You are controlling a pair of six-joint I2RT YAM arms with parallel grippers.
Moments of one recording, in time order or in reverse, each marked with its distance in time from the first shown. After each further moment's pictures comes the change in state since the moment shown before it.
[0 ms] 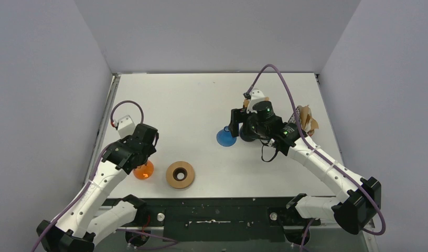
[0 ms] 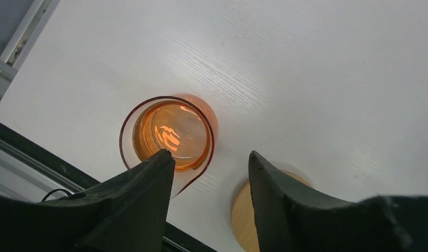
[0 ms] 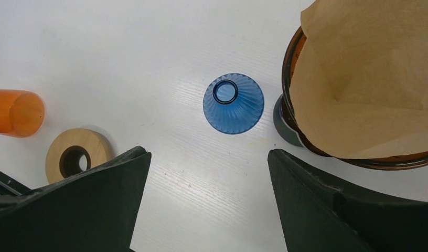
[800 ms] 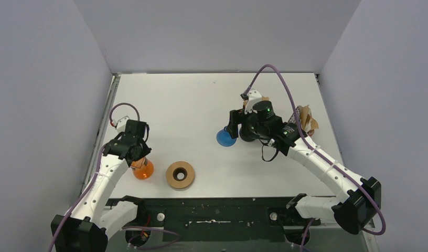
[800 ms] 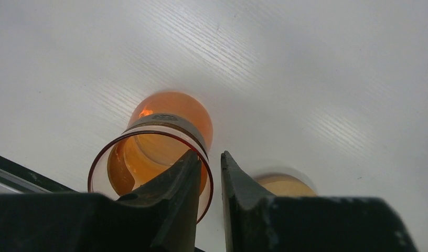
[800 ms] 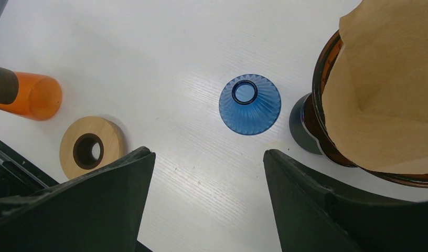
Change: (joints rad) left arm 0.282 0.072 -0.115 0.192 0.281 0.174; right arm 0.000 0.000 0.000 0.018 -0.090 -0.032
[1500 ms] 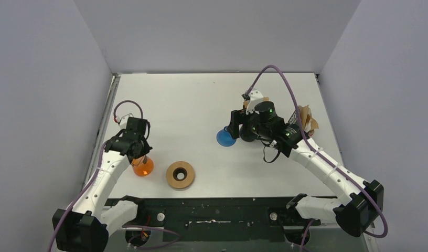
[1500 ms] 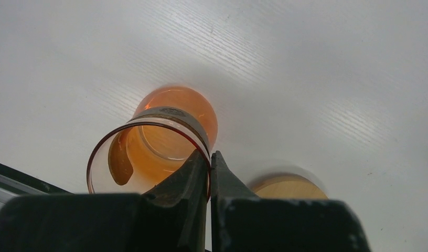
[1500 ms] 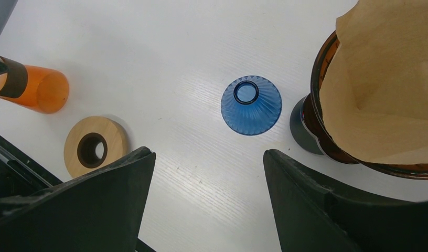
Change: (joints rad) left arm 0.004 0.037 0.013 0.024 0.021 0.076; right arm 0.000 -0.019 -0.005 0.000 -0.006 0.000
